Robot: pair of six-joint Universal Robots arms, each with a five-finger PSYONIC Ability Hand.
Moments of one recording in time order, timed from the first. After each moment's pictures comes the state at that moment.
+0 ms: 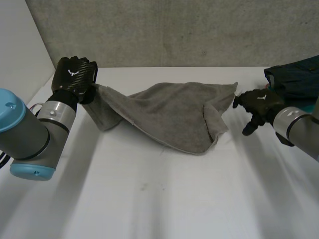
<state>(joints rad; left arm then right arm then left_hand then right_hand) 4.41 -1.93 -1.64 3.76 -1.46 3.47 1.72 -1.03 1.34 0.07 1.23 2.68 1.15 1.20 1.19 1.20 0.97 0.51 0.49 0.50 0.48 0.29</state>
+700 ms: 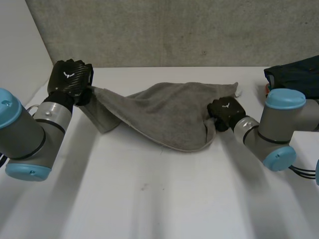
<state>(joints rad) 4.44 -1.92 -1.65 3.72 -1.46 3.45 1.87 -0.69 1.09 -0.17 1.27 2.73 1.15 1.20 1.19 1.20 0.97 1.12 1.18 1.18 1.19 1.00</state>
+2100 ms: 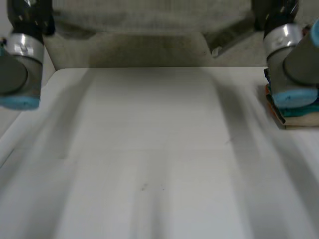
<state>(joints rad) 4.54 -2.17 -1.05 3.75 -1.48 3.58 1.89 -0.92 0.87 -0.39 1.53 2.50 1.15 1.20 1.20 1.20 0.99 1.12 1.18 1.19 1.20 1.02</state>
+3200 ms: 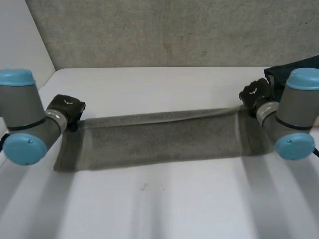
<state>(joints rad) 4.50 -2.24 -1.22 3.08 -1.58 3.72 1.82 -0.79 1.08 -0.09 1.53 2.25 1.15 1.20 1.20 1.20 0.99 1.12 1.18 1.19 1.20 1.02</state>
